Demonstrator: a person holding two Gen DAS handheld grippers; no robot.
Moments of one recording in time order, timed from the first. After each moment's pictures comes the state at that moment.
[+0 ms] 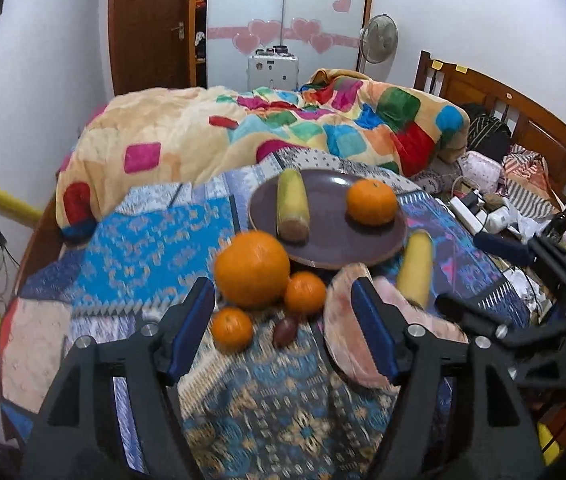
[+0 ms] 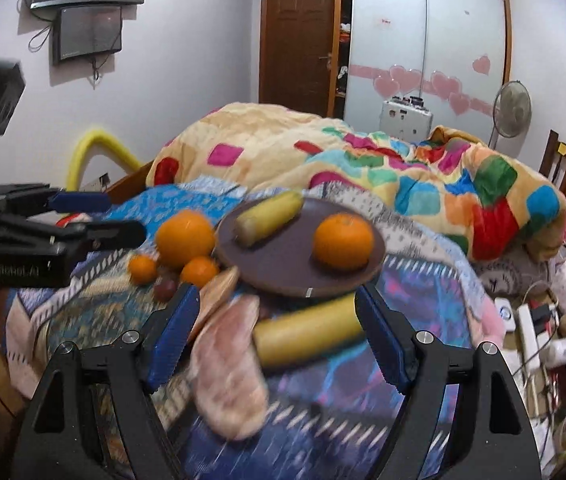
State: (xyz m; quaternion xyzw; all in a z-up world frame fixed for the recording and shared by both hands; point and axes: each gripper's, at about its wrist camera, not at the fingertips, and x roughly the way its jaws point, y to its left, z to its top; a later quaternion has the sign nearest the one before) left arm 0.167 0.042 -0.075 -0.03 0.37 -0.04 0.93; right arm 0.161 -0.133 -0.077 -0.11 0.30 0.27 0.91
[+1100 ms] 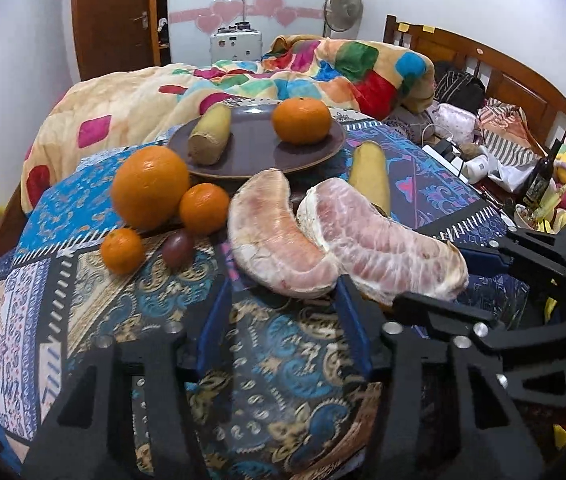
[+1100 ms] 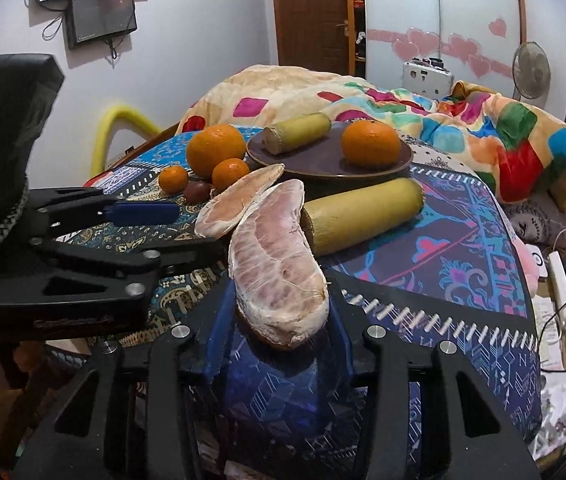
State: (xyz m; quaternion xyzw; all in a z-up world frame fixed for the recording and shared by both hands) left arm 0.150 -0.026 -0.139 0.01 0.40 -0.08 0.91; right arm 0.132 -0.161 -0.128 -0.09 0.35 0.31 0.88
